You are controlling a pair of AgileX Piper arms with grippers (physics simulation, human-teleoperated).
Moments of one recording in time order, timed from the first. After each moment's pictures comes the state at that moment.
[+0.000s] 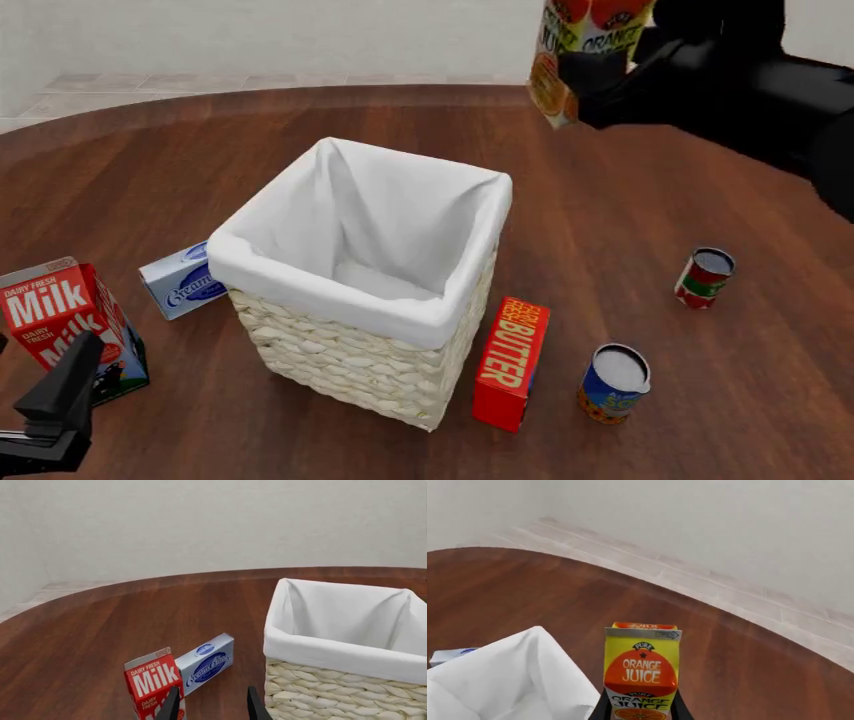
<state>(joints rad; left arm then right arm) -0.04 0.00 0.00 0.04 0.03 0.40 1.18 -0.99 0.02 -0.15</state>
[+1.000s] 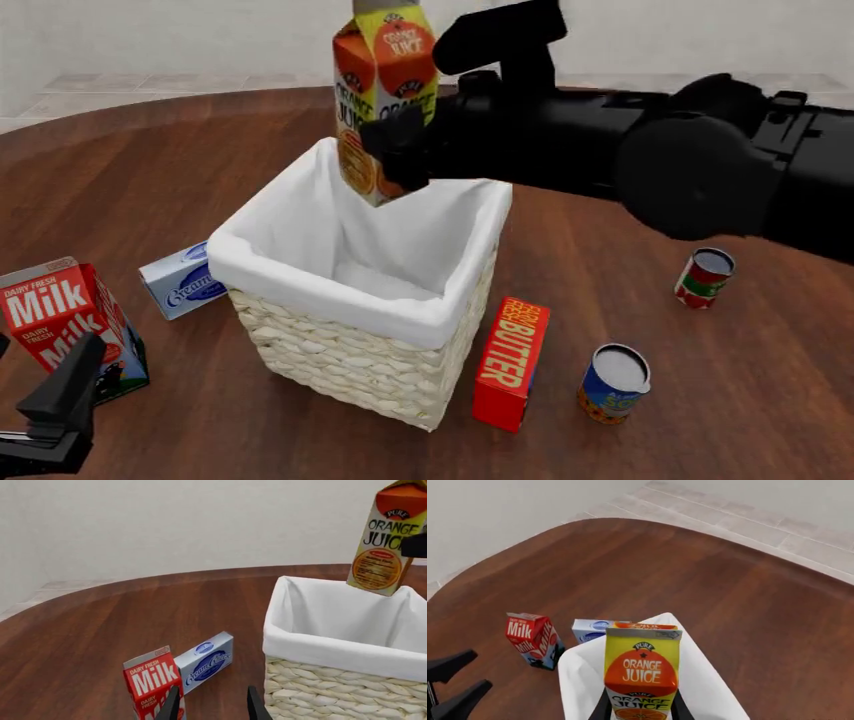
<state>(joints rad) -0.05 0.00 0.00 0.04 0.03 0.79 1.39 -1.16 0.14 0.06</state>
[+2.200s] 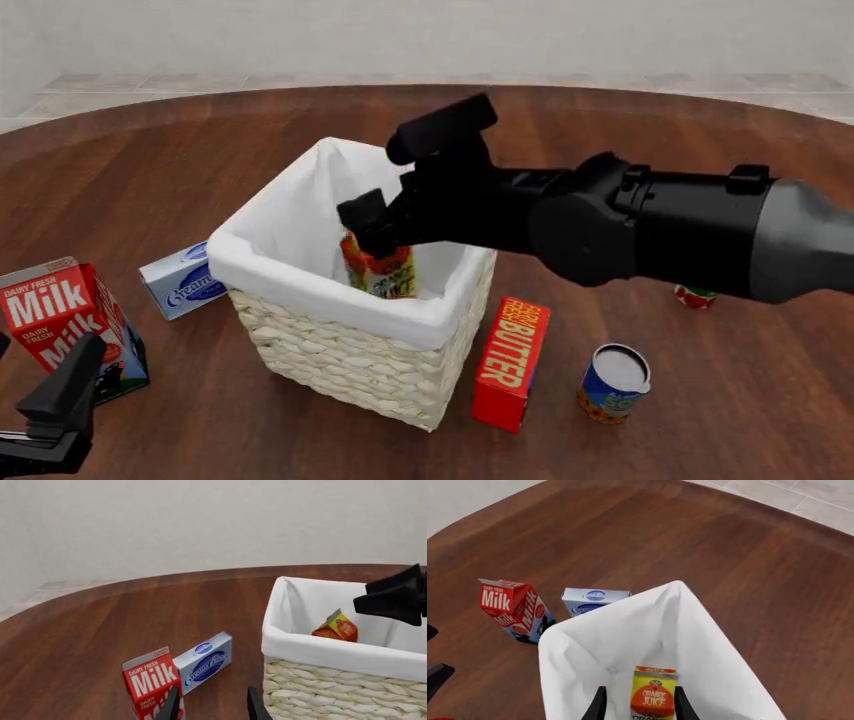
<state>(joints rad) -0.05 0.00 -0.01 0.05 0.03 0.81 1.56 -1.10 0.05 0.06</state>
